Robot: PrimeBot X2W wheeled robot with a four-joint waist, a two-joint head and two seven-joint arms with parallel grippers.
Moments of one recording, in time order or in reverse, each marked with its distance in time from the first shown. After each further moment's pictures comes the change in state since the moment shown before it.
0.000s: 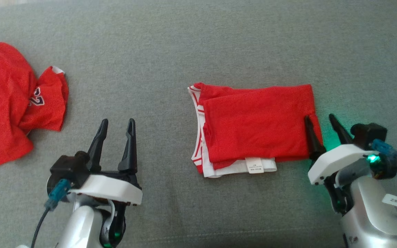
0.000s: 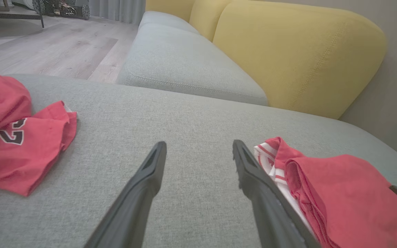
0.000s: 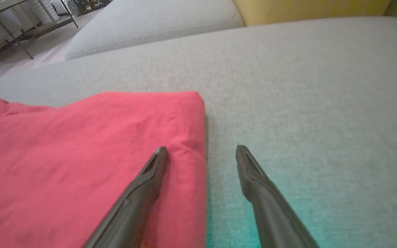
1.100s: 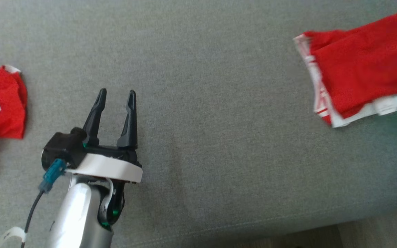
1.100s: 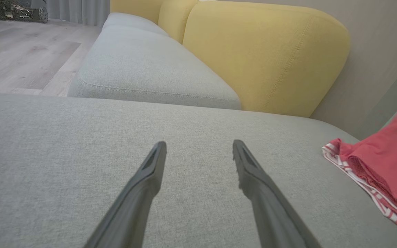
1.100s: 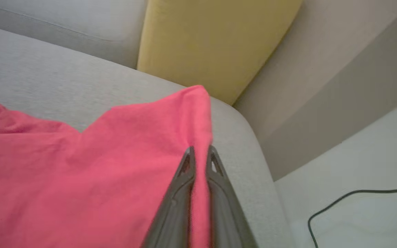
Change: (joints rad) left arm -0.098 0.000 0.001 -0.038 0.035 -0.027 -0.003; right arm -0.361 -0.485 0.105 0.178 -0.061 0.000 -0.004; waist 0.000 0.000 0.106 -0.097
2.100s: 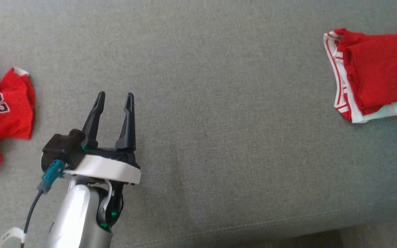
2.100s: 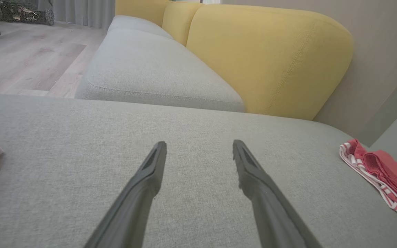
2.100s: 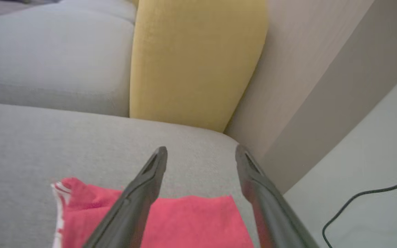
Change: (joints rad) left arm 0.001 0.000 0.009 0.021 -0.007 -0.011 -0.001; right arm -0.024 0.156 -0.245 -0.034 -0.123 0.000 -0.016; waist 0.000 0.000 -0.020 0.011
